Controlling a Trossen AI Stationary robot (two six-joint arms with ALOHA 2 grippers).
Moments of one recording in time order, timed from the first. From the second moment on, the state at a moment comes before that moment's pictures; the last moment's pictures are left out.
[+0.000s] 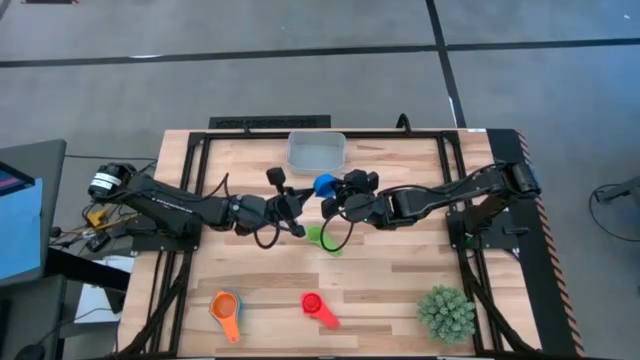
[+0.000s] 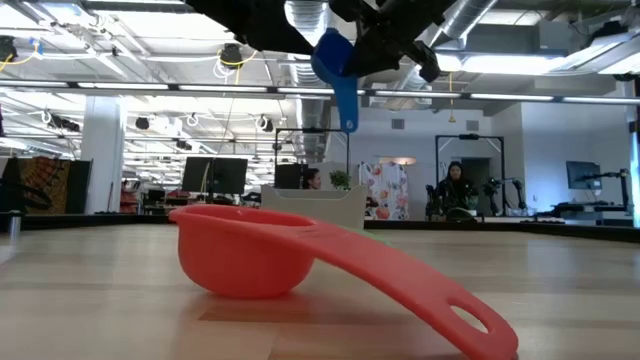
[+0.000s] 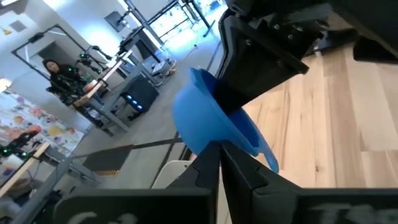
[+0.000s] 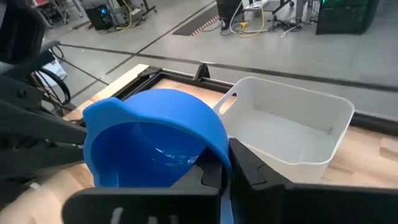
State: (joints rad) left arm -0.17 1.39 0.84 0.42 -0.78 0.52; right arm 0.15 1.59 1.15 -0.08 0.89 0.73
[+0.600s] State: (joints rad) left arm -0.21 1.40 0.84 0.34 -0.80 0.49; right arm 0.15 1.59 1.15 0.04 0.94 0.78
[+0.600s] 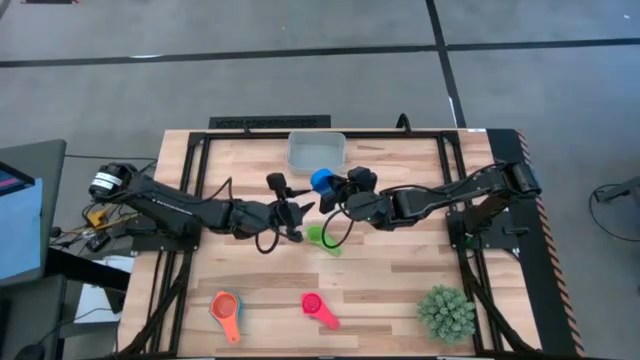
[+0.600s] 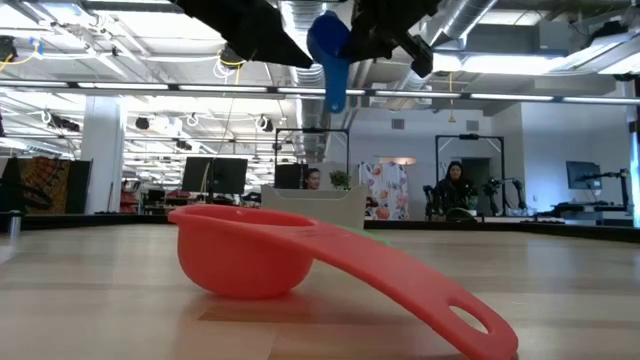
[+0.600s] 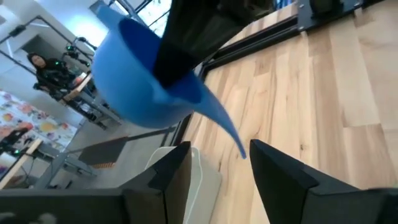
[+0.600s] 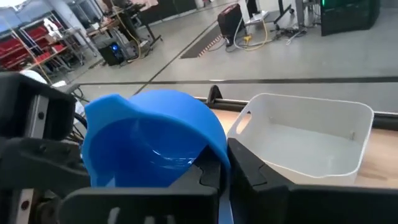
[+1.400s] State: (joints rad) left arm -0.22 1.39 0.84 0.33 -0.82 0.26; right arm 0.16 1.59 1.15 0.22 0.94 0.71
